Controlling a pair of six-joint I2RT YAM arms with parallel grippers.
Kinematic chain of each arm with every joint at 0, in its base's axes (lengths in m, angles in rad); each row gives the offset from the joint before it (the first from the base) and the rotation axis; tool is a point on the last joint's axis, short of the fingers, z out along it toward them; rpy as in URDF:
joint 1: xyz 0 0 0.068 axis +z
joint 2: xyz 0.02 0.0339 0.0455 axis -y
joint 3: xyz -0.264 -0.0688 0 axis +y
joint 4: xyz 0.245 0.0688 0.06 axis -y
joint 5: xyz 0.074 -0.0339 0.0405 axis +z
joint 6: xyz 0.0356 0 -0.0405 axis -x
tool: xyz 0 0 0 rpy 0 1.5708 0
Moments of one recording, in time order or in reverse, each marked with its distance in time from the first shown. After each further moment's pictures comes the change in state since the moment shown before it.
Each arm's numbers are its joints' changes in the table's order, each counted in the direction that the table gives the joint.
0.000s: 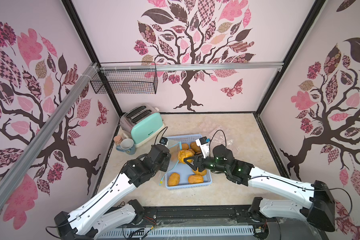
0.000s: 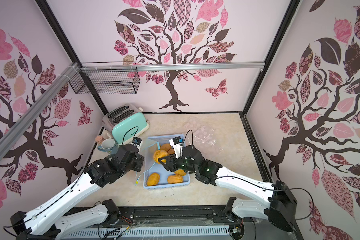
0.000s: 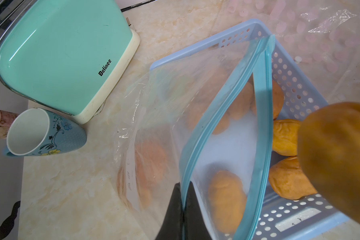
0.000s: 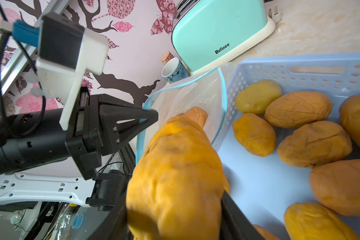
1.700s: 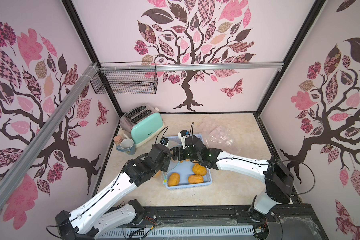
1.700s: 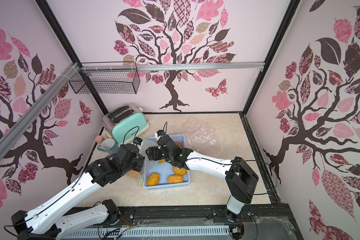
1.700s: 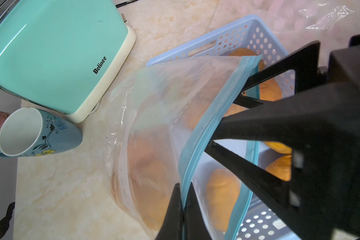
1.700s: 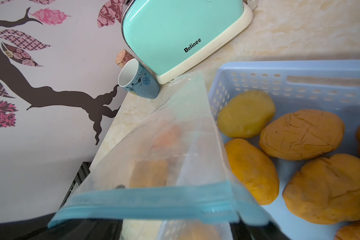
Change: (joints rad) left arm 0.003 -0.010 0.000 0.000 -0.021 0.000; right arm 0.000 -0.459 -0.359 -0.087 -0.148 -0.005
